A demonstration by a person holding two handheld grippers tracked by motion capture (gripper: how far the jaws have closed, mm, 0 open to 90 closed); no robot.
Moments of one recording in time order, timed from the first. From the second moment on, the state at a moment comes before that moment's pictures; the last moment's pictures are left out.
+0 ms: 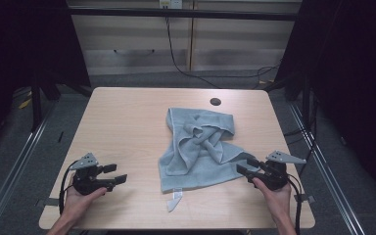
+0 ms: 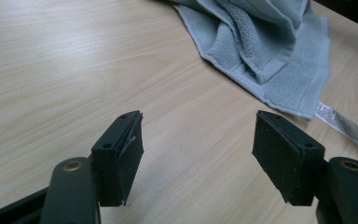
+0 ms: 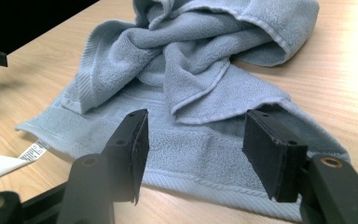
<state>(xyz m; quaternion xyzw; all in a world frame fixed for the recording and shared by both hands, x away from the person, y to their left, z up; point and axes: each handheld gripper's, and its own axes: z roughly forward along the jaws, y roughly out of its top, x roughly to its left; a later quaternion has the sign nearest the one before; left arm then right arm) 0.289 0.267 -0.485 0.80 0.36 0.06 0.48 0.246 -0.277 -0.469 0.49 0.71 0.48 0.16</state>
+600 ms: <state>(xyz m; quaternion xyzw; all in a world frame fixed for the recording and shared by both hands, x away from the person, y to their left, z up) 0.286 0.251 -0.479 0.81 0.35 0.06 0.47 0.250 -0.271 -0.466 0.47 0.72 0.49 0.15</state>
